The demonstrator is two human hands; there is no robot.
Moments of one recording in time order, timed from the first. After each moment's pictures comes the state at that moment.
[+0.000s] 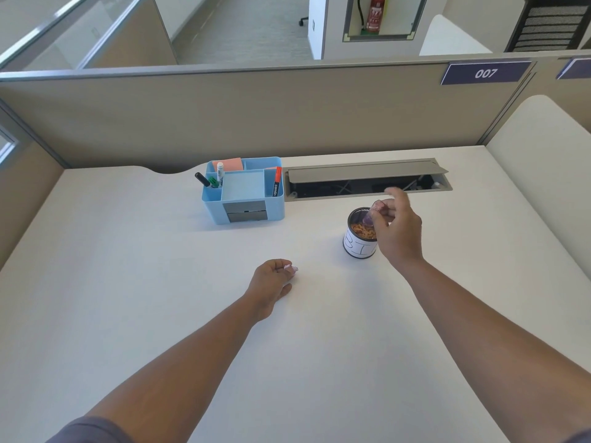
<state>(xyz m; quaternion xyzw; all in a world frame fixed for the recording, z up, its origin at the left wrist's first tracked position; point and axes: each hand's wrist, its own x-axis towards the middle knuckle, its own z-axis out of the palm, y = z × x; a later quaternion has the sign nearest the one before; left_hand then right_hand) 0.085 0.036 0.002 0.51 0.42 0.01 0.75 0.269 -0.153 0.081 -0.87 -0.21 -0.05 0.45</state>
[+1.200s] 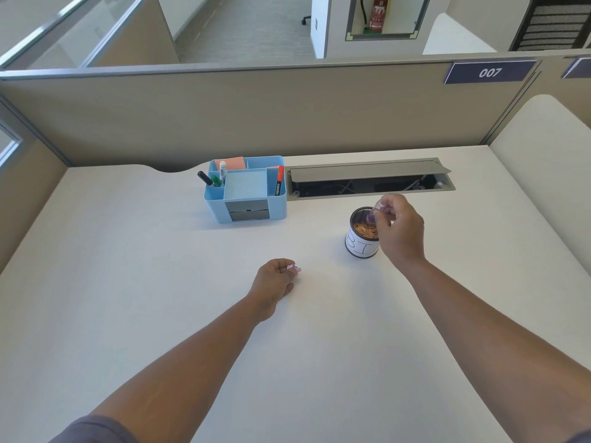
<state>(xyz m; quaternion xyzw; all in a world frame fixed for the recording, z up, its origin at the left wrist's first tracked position) 0.084 0.032 0.006 0.52 0.42 0.02 0.74 0.276 -0.154 0.069 -0.86 -0.23 -0.06 0.45</state>
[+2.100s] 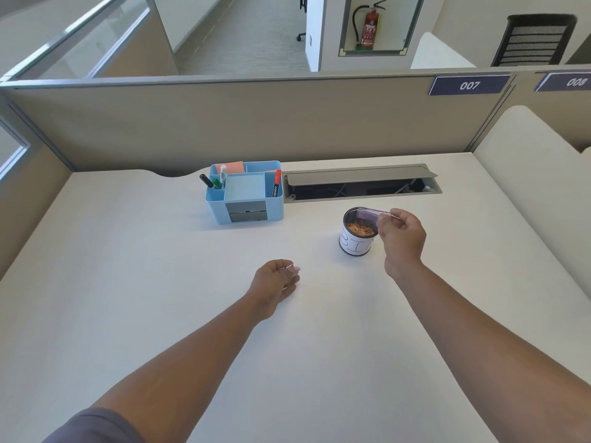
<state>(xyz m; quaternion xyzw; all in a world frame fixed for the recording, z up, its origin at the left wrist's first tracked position) 0.068 0.019 0.023 0.47 0.41 0.01 0.78 0.251 -0.164 0.079 -0.68 0.10 0.05 0.72</state>
